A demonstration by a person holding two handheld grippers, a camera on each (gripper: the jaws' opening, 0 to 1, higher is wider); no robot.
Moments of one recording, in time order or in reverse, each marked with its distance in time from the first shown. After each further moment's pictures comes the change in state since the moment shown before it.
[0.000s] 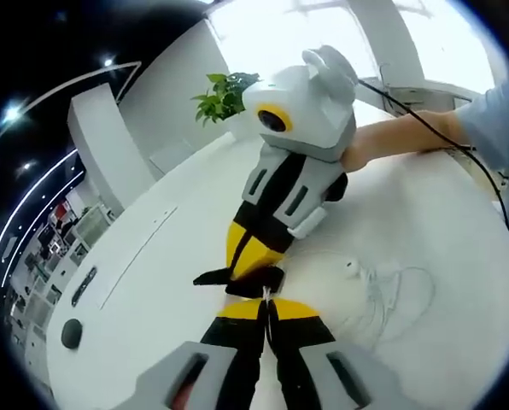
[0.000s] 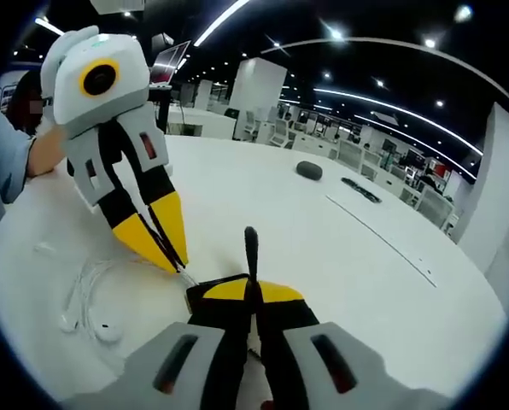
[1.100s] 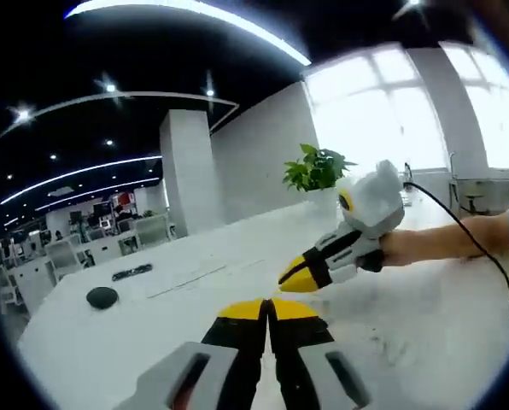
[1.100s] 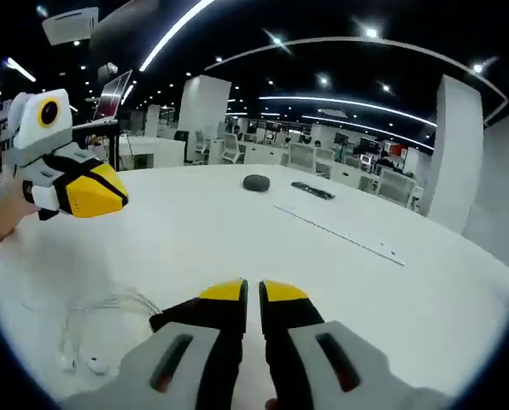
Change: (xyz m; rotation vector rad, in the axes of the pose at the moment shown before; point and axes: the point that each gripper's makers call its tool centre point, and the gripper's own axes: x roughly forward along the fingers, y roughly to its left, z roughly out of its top) left arm -0.077 0.054 0.024 -0.366 -0.410 0.373; right arm -0.030 -0.046 0.017 0.233 -0.081 -0.230
